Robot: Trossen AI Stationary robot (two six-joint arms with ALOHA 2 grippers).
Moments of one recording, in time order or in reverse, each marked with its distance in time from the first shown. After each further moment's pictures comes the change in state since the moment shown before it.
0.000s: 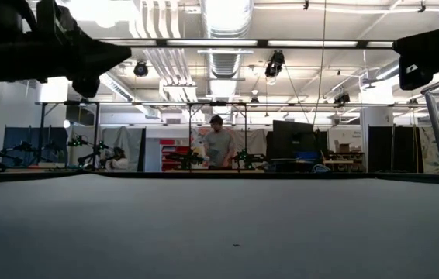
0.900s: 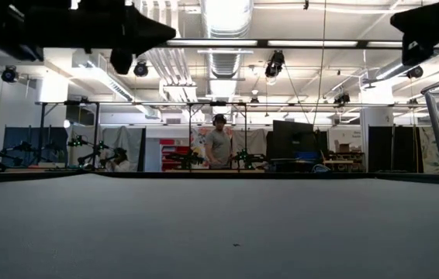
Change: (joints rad) left arm -0.002 0.228 0.372 -0.186 -0.124 0.011; right arm 0.000 -0.040 0.175 -0.131 0.063 -0.061
